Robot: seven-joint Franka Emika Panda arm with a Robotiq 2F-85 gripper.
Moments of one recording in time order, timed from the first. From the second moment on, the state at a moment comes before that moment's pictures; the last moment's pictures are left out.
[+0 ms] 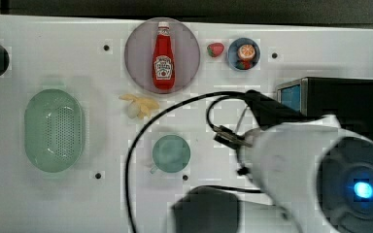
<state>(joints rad) -0.01 -0.30 -0.19 -2.04 -0.02 0.21 -0.56</state>
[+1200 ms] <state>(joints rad) -0.04 0.05 -0.45 -2.16 -0.09 0.68 -1.13</state>
